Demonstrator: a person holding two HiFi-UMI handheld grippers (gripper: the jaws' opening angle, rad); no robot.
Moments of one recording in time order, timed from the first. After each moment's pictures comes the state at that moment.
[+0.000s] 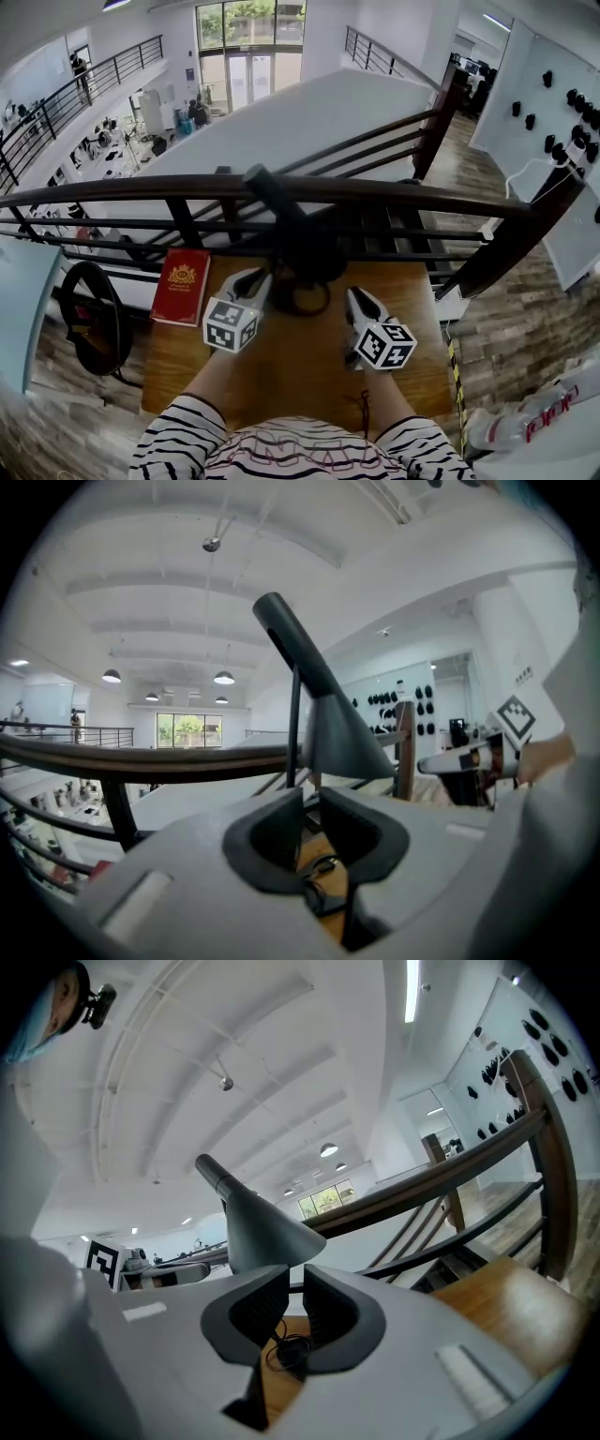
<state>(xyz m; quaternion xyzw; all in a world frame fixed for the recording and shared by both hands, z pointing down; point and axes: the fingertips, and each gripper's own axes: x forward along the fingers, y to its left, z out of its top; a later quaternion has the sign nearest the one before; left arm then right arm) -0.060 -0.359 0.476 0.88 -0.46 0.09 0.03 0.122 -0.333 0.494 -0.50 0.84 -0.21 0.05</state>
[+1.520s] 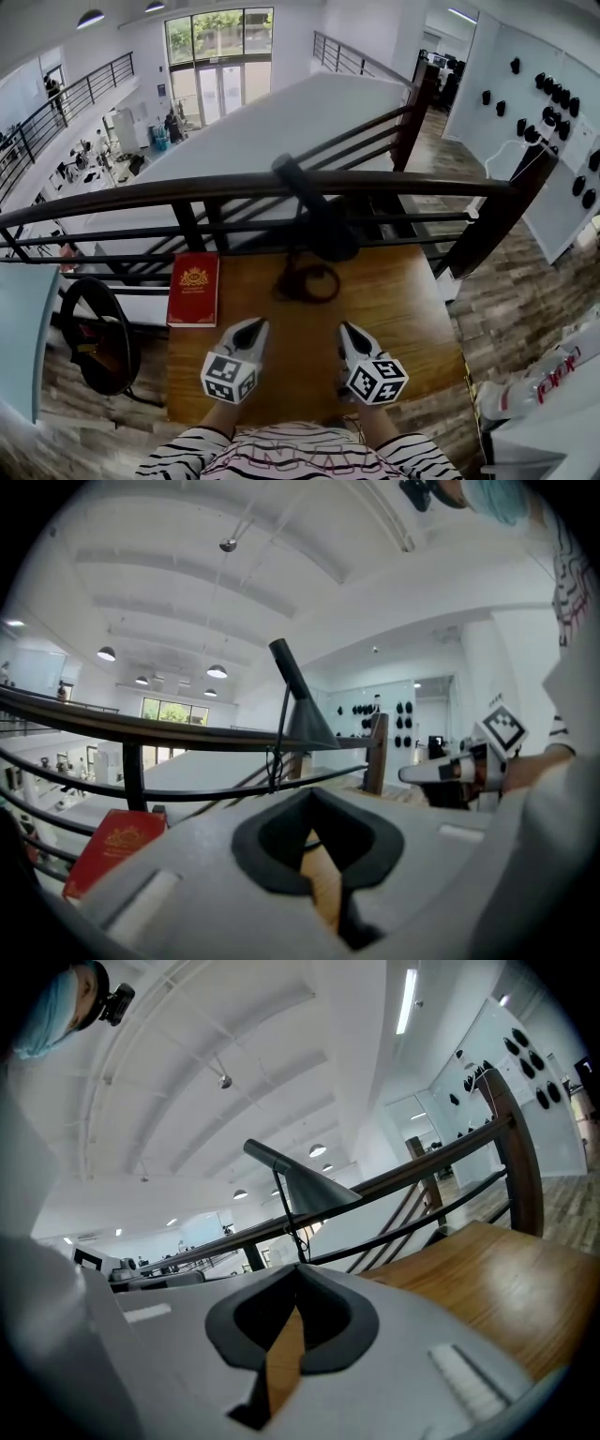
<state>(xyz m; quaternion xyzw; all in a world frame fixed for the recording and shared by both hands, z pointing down) -0.144 -0.199 0.505 0.91 -0.41 0.05 0.07 0.018 -0.180 0.517 -0.55 0.81 -0.22 0.05</state>
